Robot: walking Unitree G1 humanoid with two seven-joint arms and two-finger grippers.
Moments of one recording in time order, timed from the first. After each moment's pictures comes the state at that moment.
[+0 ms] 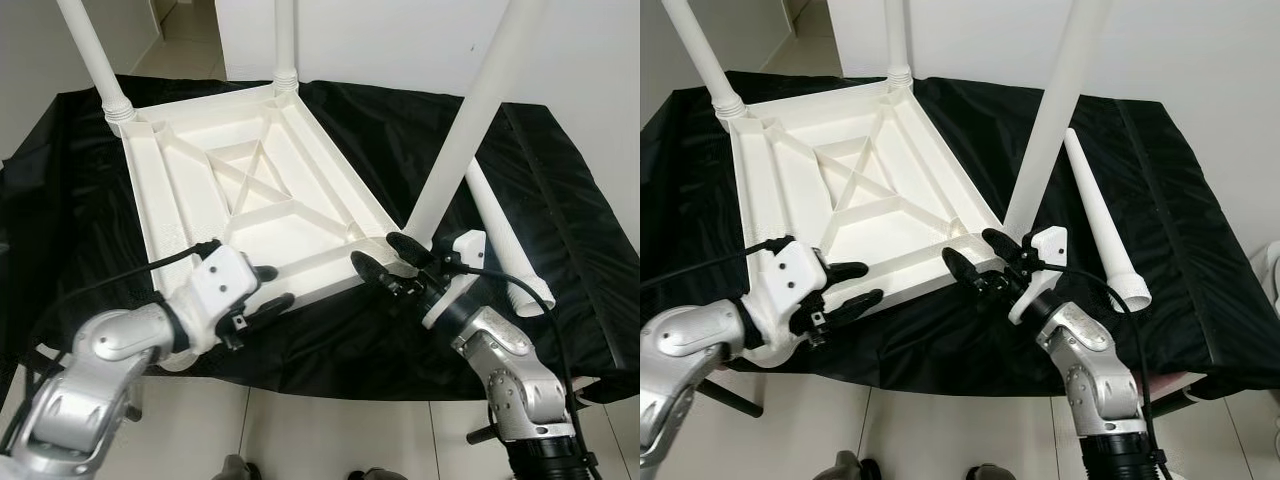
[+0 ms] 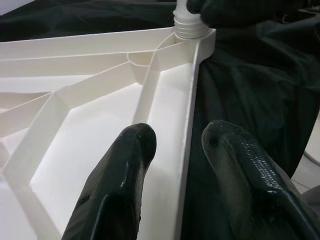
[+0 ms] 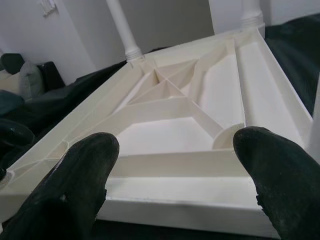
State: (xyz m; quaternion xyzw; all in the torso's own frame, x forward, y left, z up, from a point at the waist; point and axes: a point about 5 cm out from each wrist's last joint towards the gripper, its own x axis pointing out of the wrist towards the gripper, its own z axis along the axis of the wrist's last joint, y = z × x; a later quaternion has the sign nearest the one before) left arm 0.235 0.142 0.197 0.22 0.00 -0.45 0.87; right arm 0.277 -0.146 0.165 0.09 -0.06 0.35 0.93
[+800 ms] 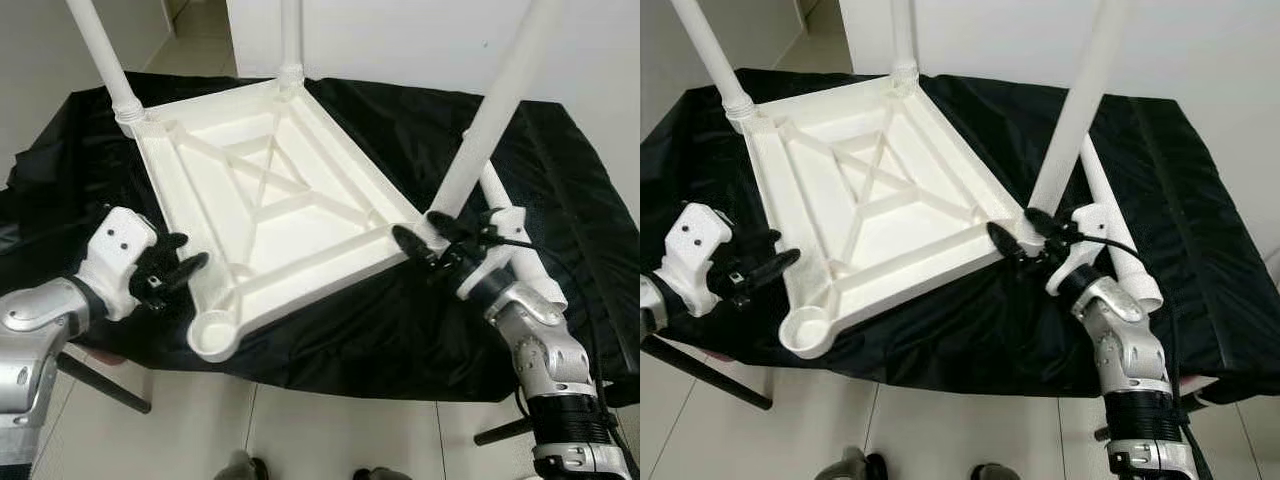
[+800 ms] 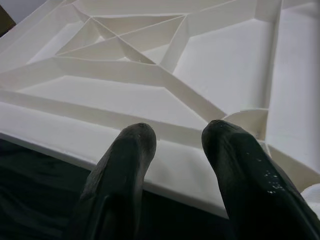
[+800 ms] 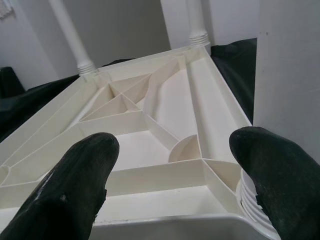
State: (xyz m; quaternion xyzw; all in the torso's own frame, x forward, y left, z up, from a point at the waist) left arm 0.272 0.230 0.197 0.22 0.02 -0.33 0.92; right arm 0.310 -0.192 0.176 0.06 -0.08 0.27 0.96
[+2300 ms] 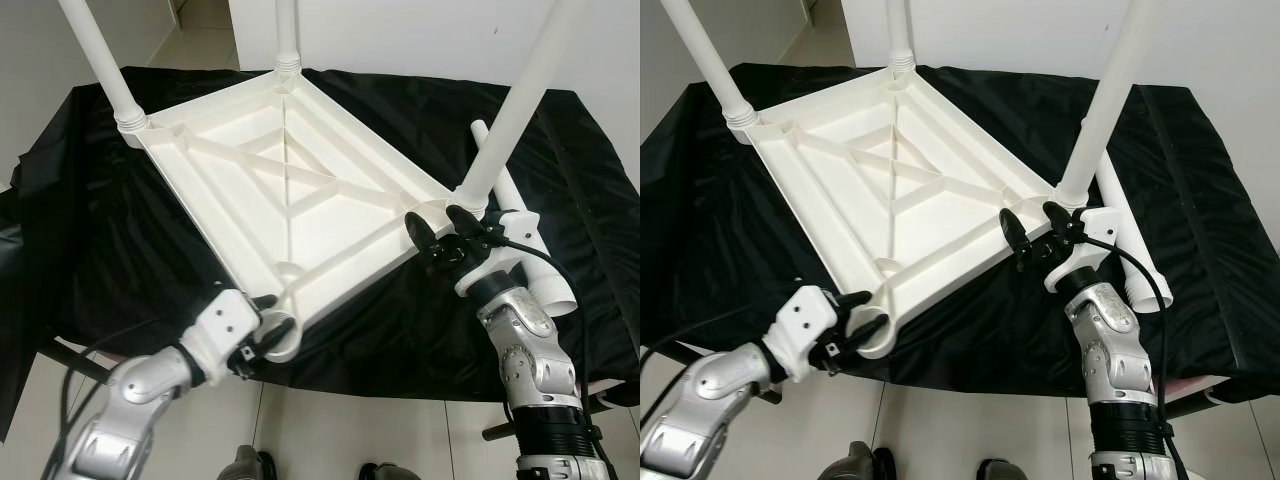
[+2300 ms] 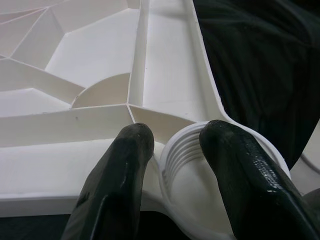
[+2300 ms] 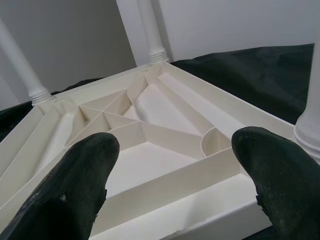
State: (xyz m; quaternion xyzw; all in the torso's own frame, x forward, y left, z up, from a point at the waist) left arm 0.234 0.128 0.138 0.17 -0.01 -0.45 0.88; right arm 0.304 -0.188 0.179 0.07 -0.12 0.20 0.97
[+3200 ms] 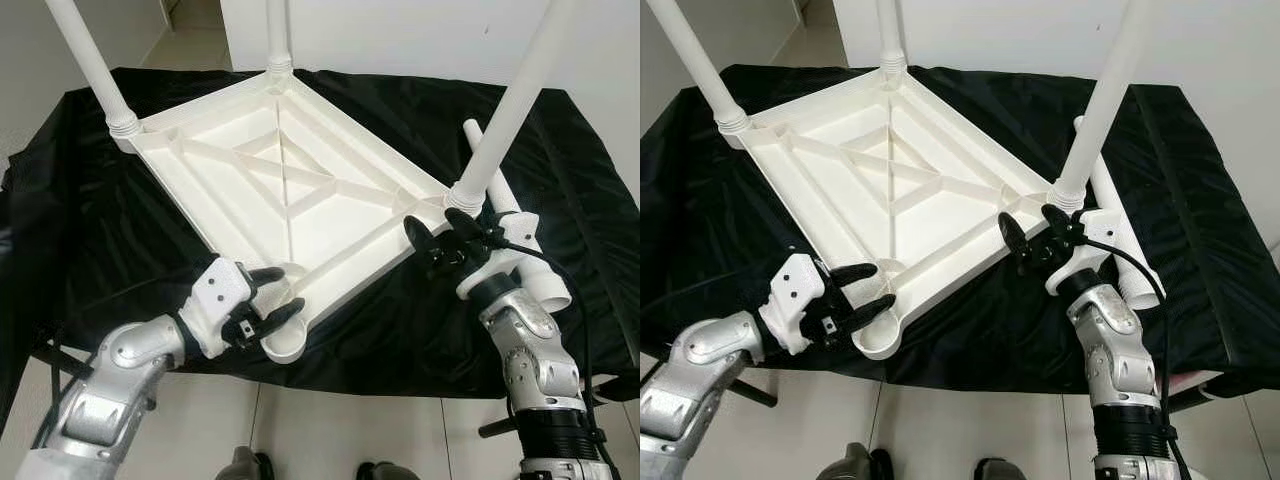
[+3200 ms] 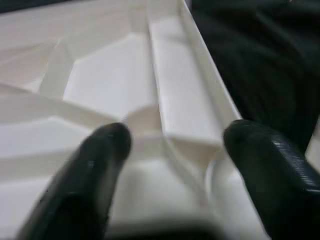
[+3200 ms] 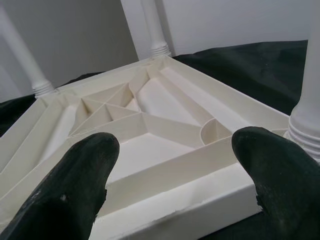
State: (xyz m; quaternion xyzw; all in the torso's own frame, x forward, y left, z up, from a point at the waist) left arm 0.253 0.155 0.163 0.19 -0.02 -0.49 0.85; right arm 0.300 -0.187 0.175 0.06 -0.11 0.21 0.97
